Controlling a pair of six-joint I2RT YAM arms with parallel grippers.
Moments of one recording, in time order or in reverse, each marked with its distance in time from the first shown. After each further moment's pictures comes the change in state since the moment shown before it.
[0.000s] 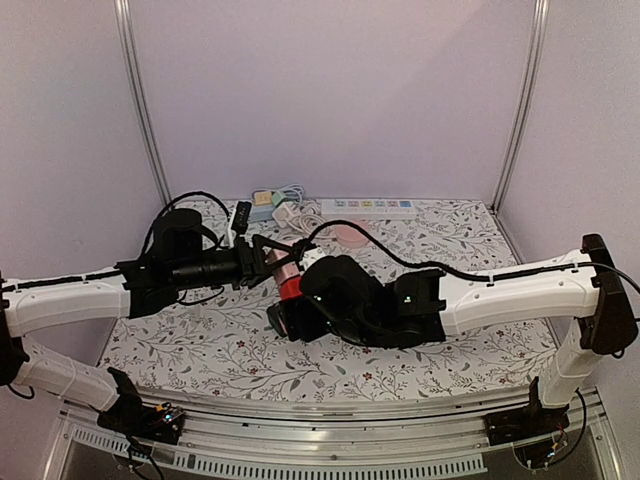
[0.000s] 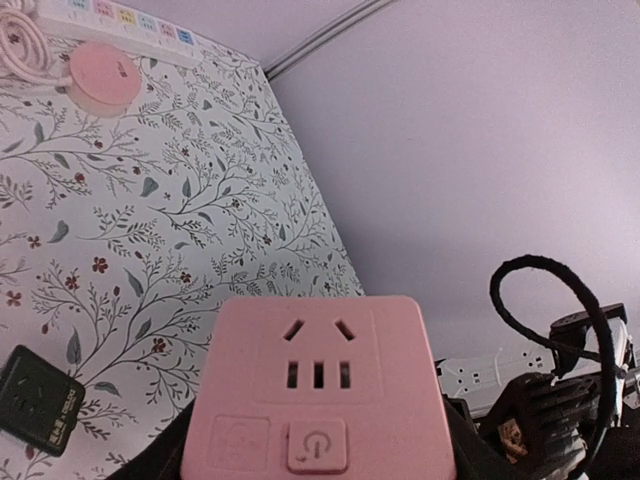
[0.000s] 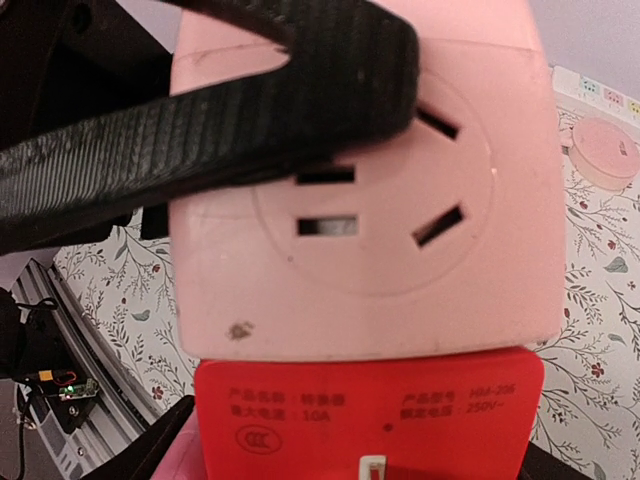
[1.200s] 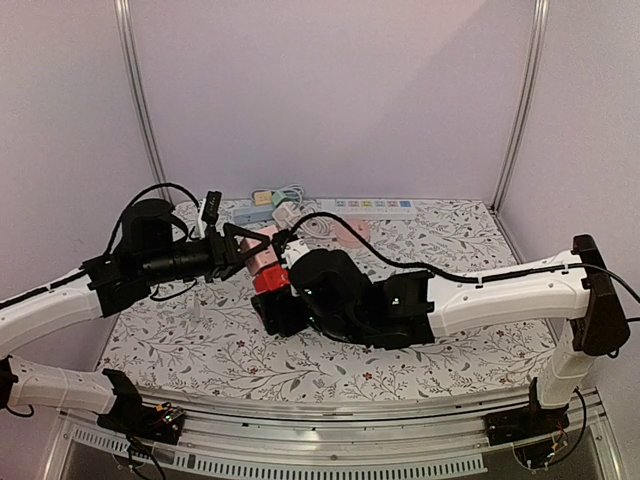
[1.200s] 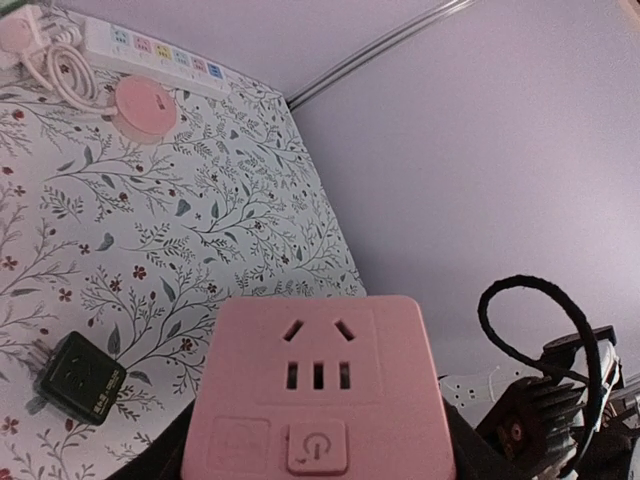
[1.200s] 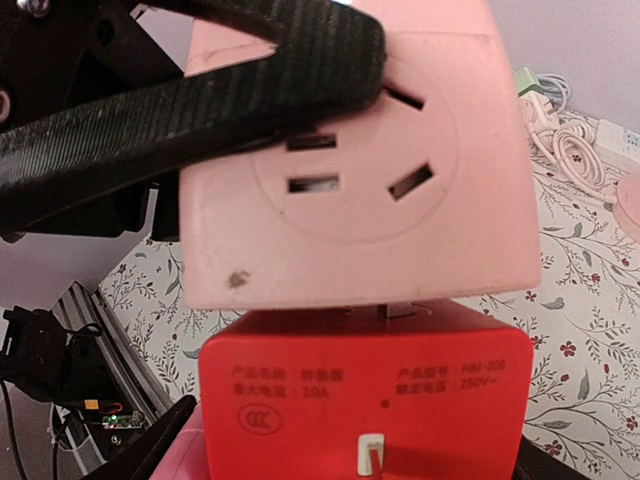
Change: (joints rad) left arm 0.077 -0.152 0.053 -0.232 -0.016 0.033; right arm 0.015 0.044 0.050 0.151 -0.023 -0.067
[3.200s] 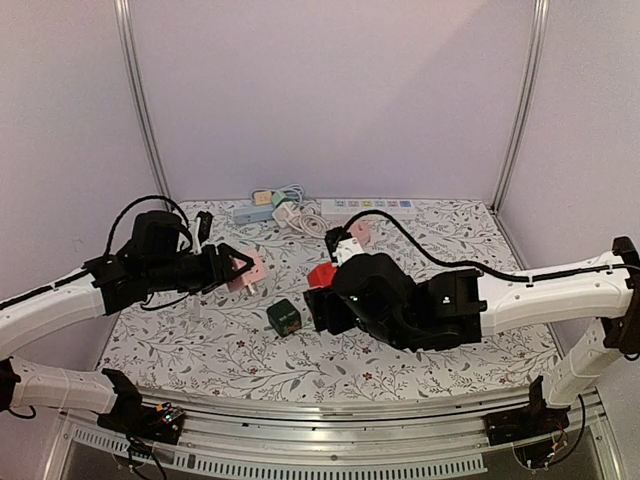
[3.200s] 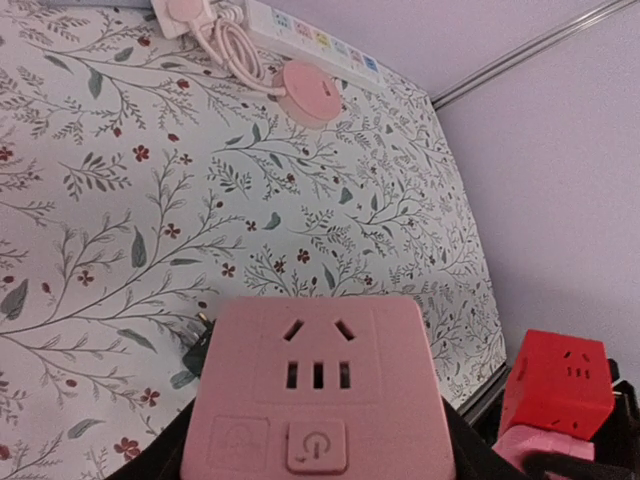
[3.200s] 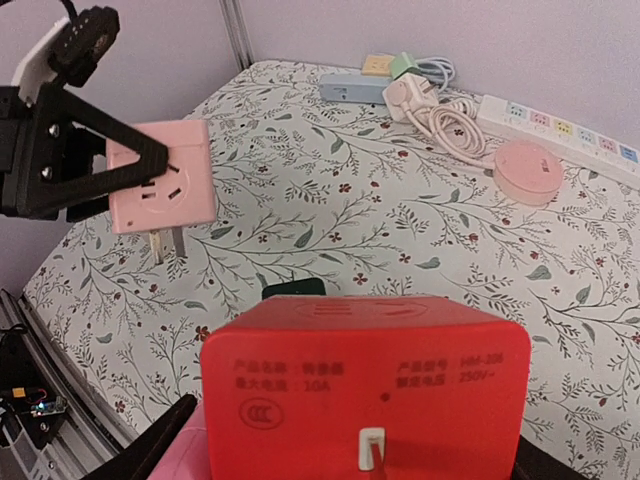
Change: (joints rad) left arm 0.063 -0.020 -0.050 -0.184 -0.143 0.094; right arm 0.001 -0.158 -0.152 -0.124 0.156 0.056
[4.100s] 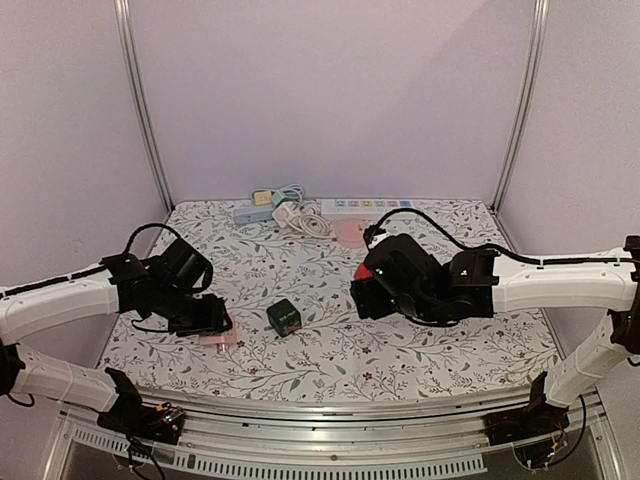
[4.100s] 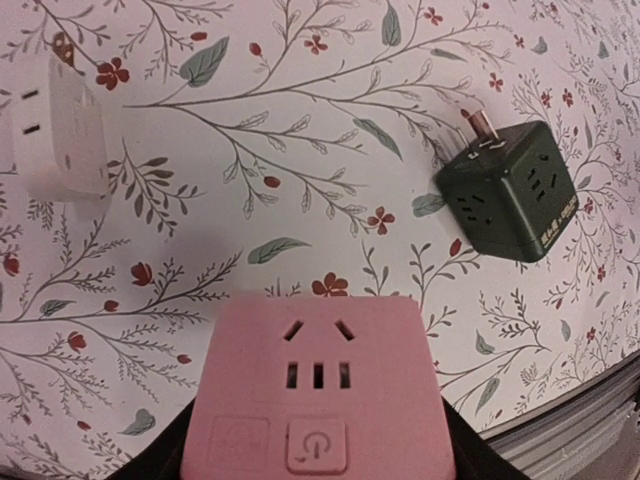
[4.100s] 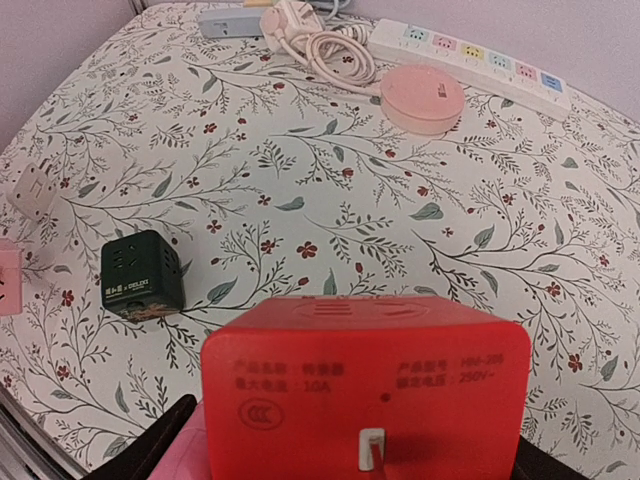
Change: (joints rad) left arm -0.083 0.087 0.013 -0.574 -0.204 0.035; right arm -0.193 -0.126 -0.119 -0.206 -0.067 -0.008
